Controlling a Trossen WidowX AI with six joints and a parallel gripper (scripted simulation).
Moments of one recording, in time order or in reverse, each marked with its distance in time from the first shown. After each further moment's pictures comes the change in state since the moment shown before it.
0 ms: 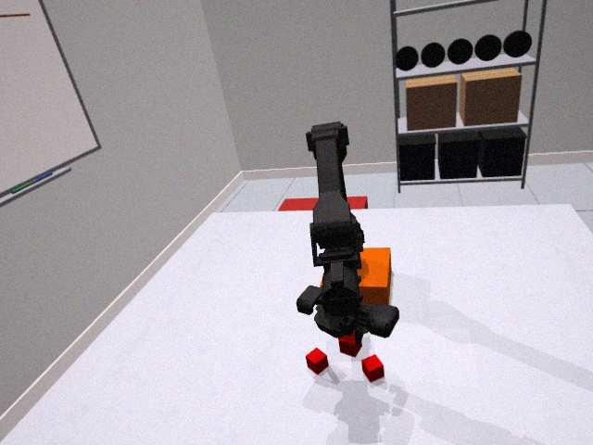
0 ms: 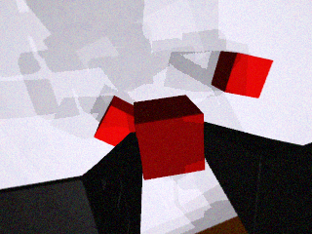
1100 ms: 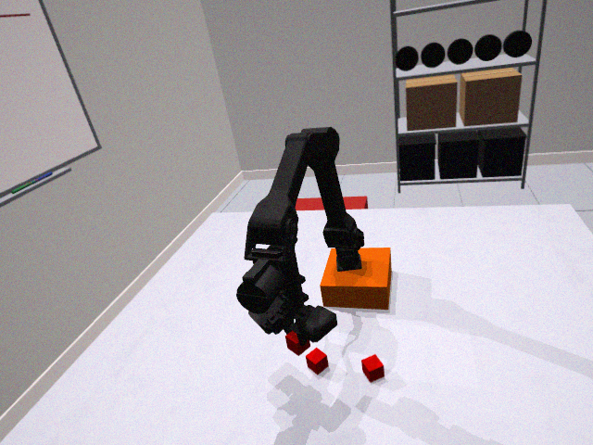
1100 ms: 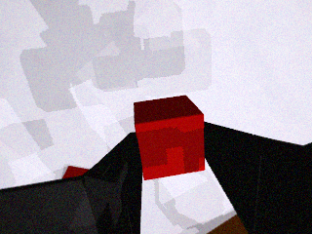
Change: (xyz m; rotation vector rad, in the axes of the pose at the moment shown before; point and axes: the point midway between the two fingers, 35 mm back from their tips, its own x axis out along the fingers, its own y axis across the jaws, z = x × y) arm -0.021 -0.087 0.053 0.243 -0.008 -0.011
